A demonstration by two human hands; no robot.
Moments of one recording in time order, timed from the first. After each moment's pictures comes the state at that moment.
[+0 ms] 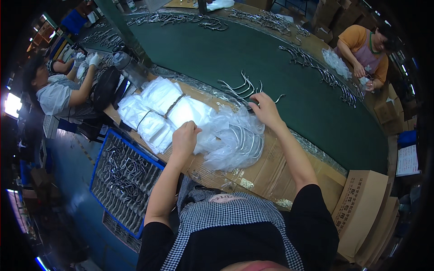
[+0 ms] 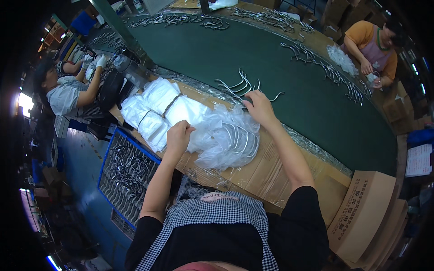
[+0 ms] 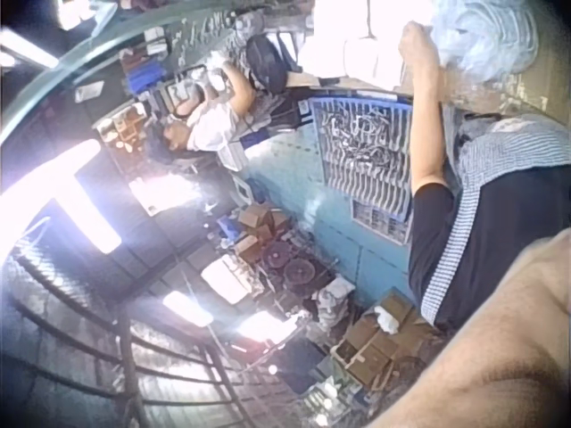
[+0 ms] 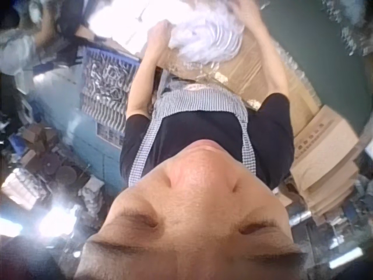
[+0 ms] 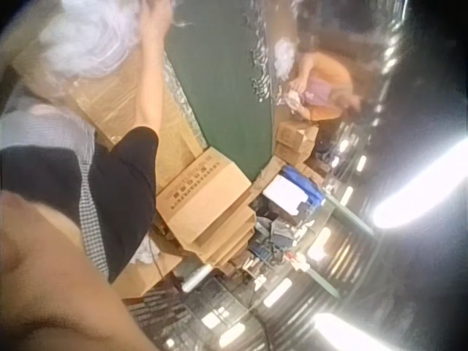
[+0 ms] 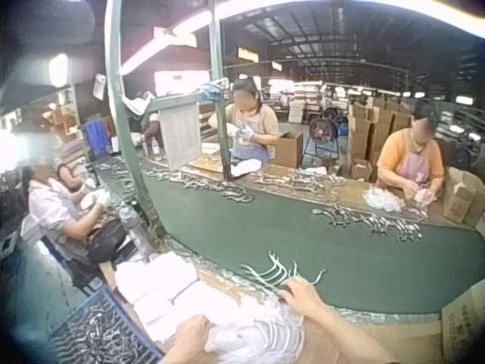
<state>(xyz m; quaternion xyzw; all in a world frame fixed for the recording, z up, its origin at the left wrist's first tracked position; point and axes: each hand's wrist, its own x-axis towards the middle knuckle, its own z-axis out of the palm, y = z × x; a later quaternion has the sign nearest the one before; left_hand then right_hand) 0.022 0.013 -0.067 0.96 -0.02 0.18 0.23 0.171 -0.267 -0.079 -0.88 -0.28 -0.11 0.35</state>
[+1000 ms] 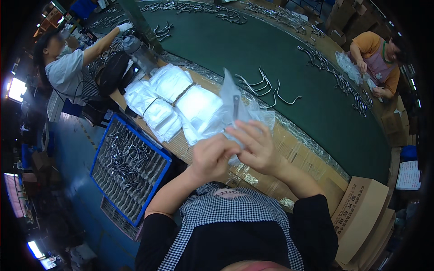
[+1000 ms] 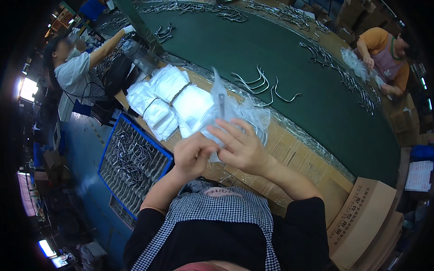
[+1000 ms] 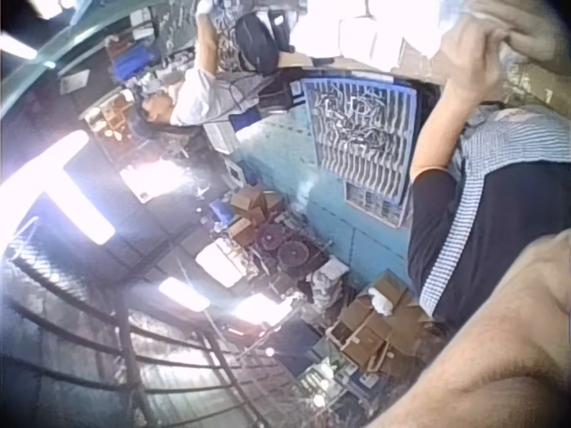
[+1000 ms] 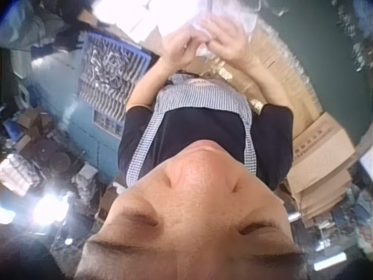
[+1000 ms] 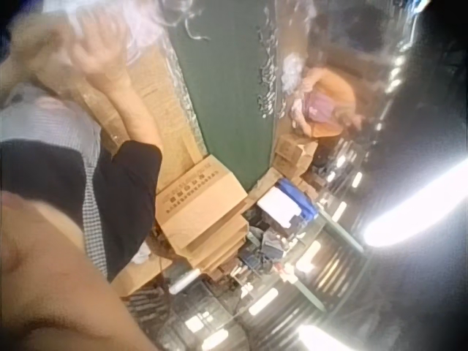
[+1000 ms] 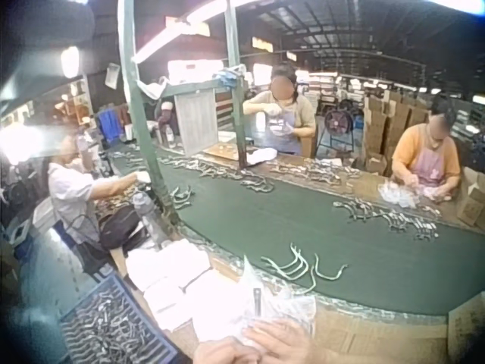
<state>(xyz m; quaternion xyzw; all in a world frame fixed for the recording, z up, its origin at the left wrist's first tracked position) -0.030 -0.050 0.043 0.80 -0.19 0.27 0.49 0.037 -0.227 0.039 -0.72 -0.55 -0.26 0.34</state>
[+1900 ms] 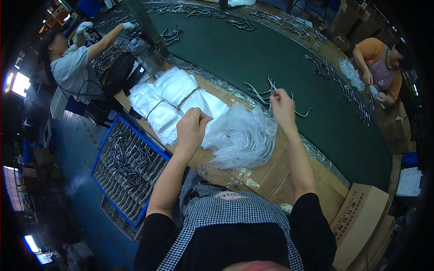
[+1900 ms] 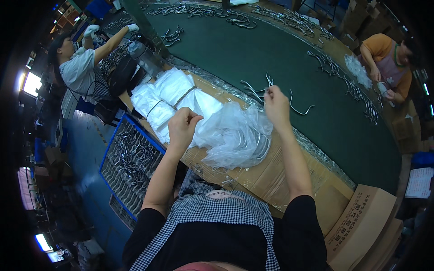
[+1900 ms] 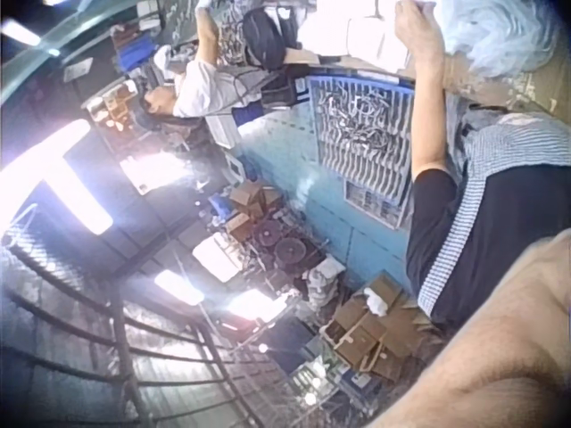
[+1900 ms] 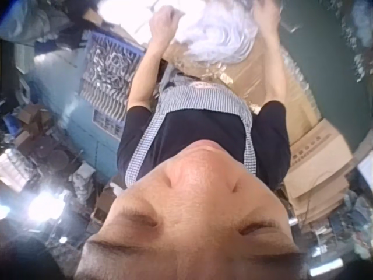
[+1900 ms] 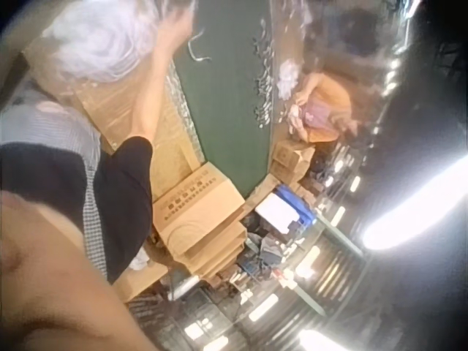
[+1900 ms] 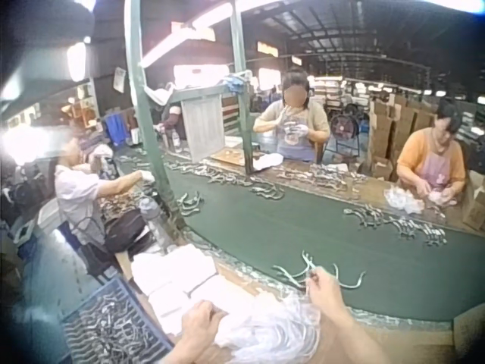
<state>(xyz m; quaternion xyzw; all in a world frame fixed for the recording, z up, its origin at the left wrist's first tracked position) 0.019 0.016 -0.024 0.92 0.02 0.27 0.28 0.173 -0.250 -0.061 -0.89 -0.15 -0.08 0.42</state>
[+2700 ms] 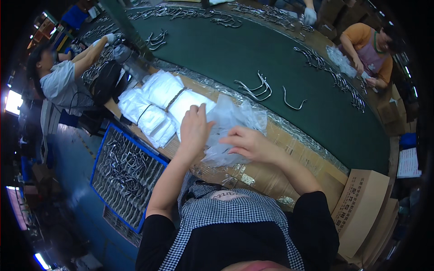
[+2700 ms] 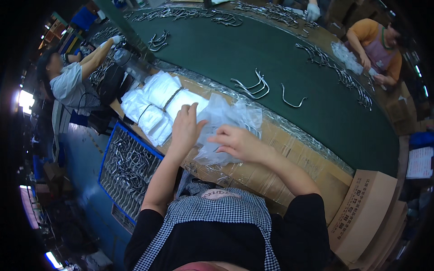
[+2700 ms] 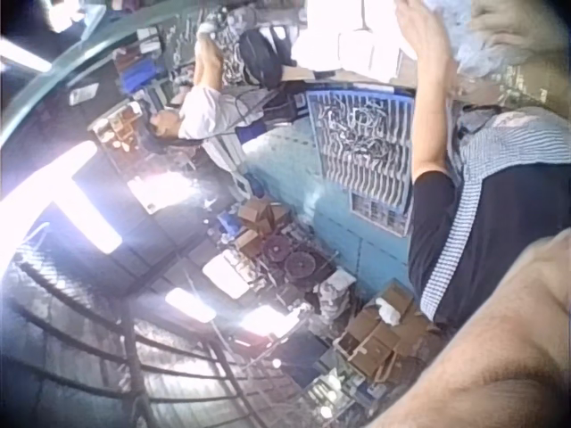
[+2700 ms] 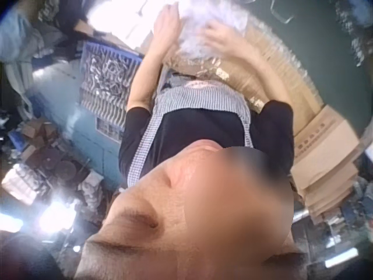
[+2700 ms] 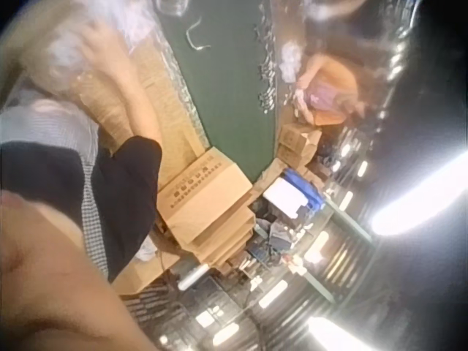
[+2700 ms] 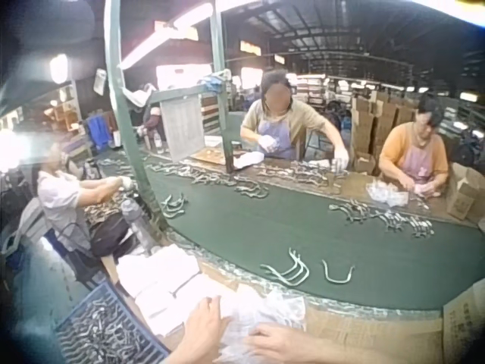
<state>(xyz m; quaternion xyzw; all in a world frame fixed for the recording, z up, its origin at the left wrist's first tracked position) 0.031 -0.027 -0.016 0.93 -0.03 0.32 0.18 0.059 -0.239 0.000 -0.77 -0.54 0.06 0.34</state>
